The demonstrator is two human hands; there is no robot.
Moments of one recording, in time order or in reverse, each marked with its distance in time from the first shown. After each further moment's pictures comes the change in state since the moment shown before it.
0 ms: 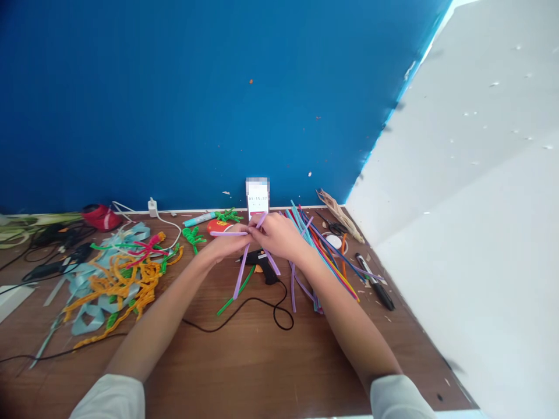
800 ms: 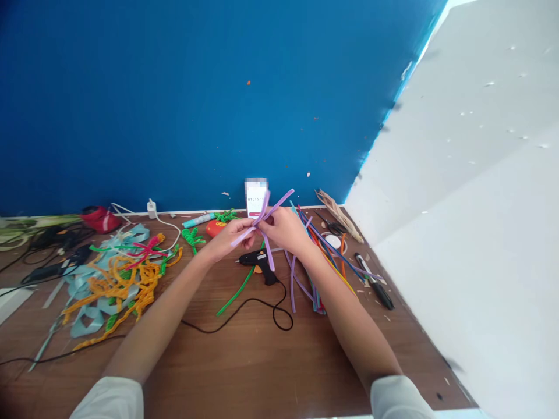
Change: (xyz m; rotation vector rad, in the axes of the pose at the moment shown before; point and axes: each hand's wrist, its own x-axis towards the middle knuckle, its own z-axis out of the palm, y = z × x) left_hand 0.000 0.010 -0.003 -0.290 -0.130 0.181; right_hand 0.002 0.012 -0.005 0.147 0.161 0.180
